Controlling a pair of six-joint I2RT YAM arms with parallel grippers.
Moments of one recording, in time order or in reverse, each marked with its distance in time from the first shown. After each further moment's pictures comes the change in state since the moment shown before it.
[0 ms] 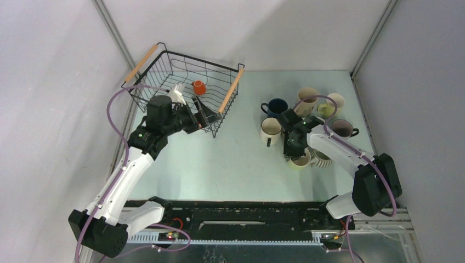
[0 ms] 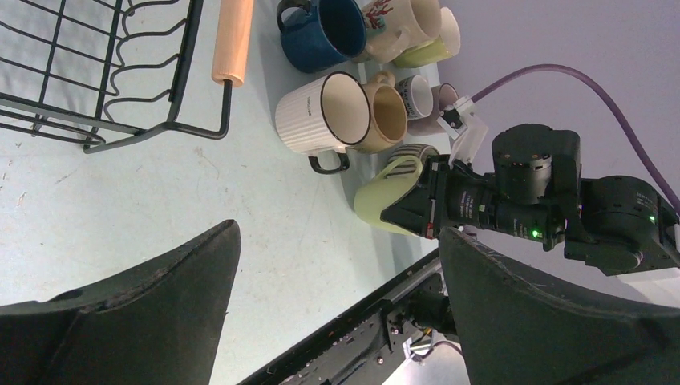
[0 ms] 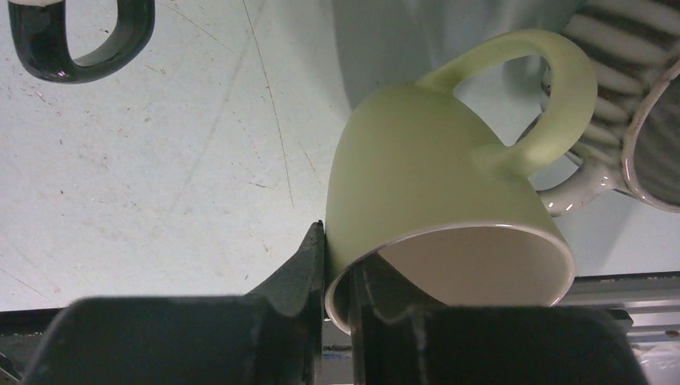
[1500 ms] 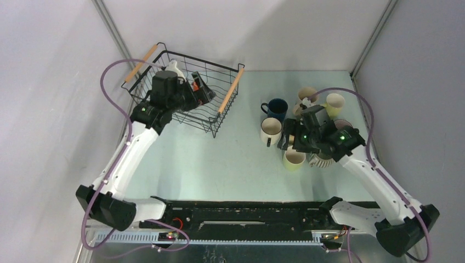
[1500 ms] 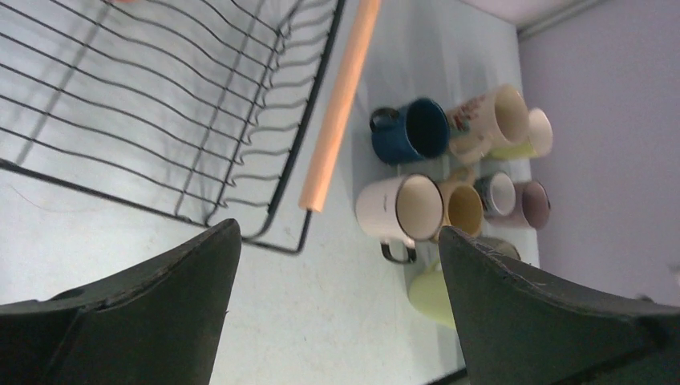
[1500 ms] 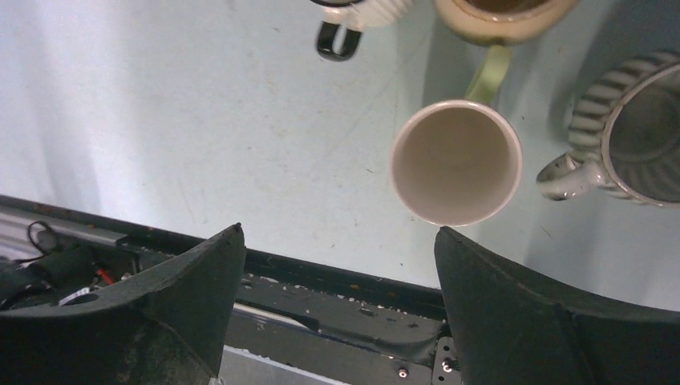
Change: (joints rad) left arm -0.015 0.209 0.305 -0.147 -0.281 0.100; right arm 0.013 -0.359 0.070 -0.004 -0.098 -0.047
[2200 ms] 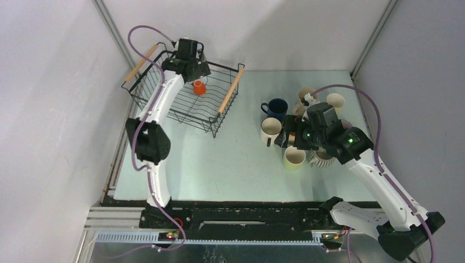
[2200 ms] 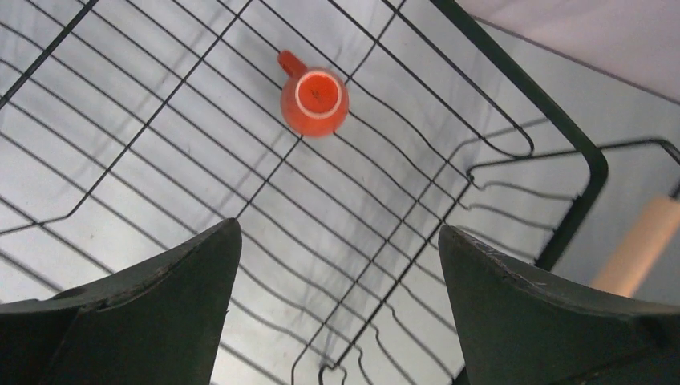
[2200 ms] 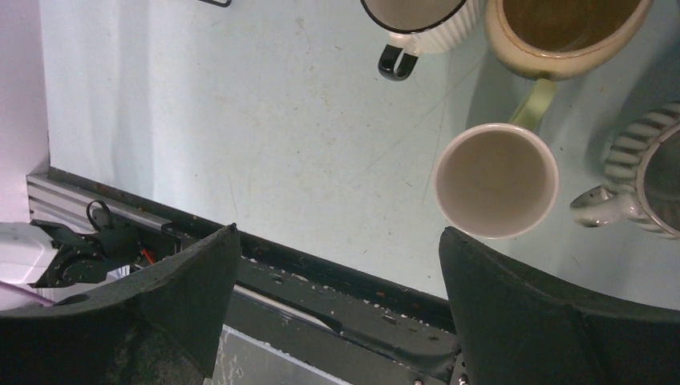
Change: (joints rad) left arm 0.094 0.741 0.718 -0.228 -0.377 0.139; right arm 0.000 -0.062 0.058 0.030 -0.085 -0.030
